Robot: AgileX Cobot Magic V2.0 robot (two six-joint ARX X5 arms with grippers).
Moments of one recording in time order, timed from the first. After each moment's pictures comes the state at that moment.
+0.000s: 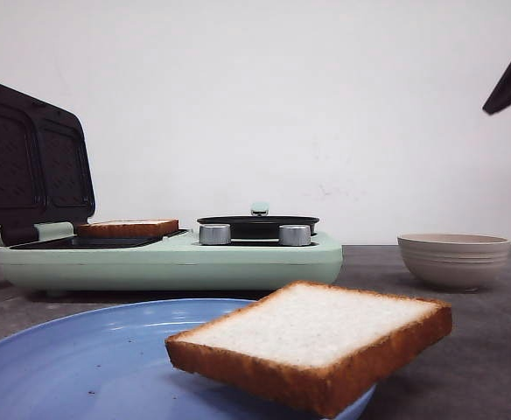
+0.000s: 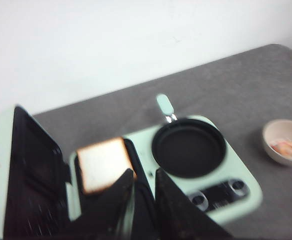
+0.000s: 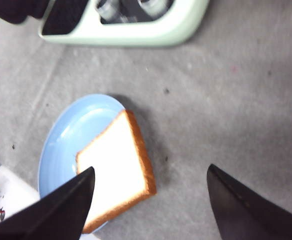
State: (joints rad) left arm -0.55 1.06 1.50 -0.83 -0.15 -0.01; right arm 0.18 0.71 0.58 -0.64 -0.62 0.32
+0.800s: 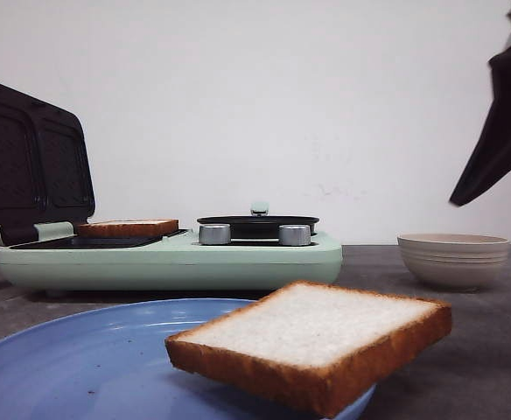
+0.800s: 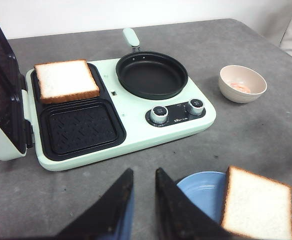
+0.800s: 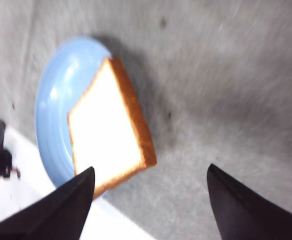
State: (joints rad) left arm -0.57 0.48 0.91 -0.83 -0.05 -0.14; right arm 0.25 1.02 0.58 -0.62 -0.71 0.32
